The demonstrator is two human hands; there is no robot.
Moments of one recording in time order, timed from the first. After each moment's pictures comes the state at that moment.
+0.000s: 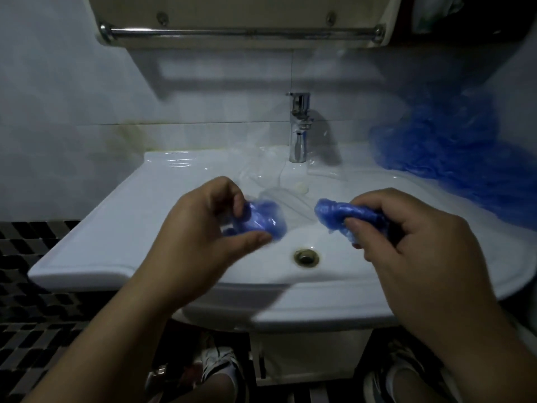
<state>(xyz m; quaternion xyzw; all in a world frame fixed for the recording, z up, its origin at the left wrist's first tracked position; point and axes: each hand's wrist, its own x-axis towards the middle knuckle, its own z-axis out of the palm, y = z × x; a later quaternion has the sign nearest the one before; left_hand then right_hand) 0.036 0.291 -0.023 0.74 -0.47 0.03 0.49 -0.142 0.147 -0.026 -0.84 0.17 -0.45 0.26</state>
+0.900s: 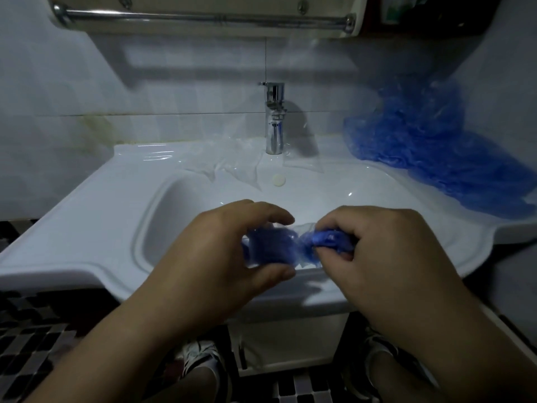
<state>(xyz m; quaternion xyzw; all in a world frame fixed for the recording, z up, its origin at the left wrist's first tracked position) -0.006 0.276 -0.029 0.73 -0.58 0.05 0.35 -0.157 0.148 -0.024 -0.91 0.22 -0.33 0.15</state>
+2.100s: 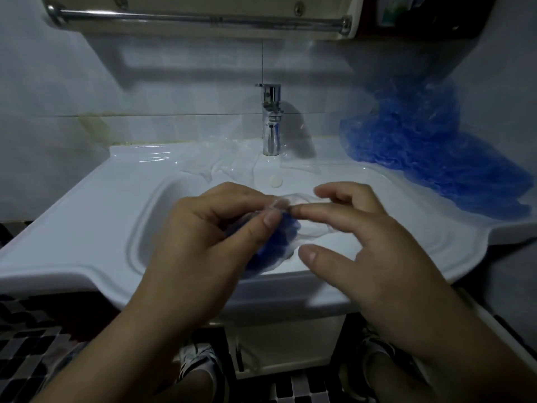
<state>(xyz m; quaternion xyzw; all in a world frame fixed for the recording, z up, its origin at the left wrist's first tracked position) -0.016 0.270 -0.023 0.62 -0.52 -0.03 0.59 -0.159 0.150 -0.025 -0.87 0.16 -0.29 0.36</state>
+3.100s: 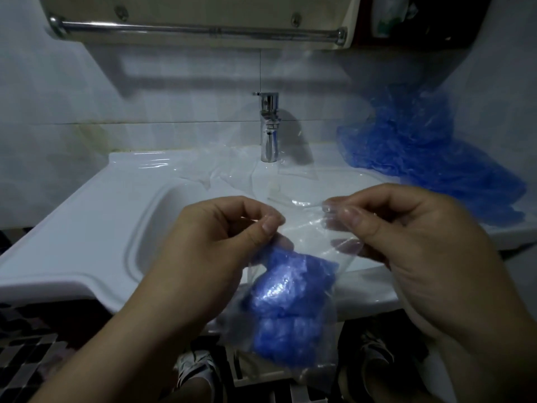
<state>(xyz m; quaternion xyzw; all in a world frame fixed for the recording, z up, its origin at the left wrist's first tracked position) -0.027 0.263 -0.012 0.63 -0.38 -0.20 0.65 -0.168 0.133 -0.011 -0.71 0.15 -0.40 0.55</state>
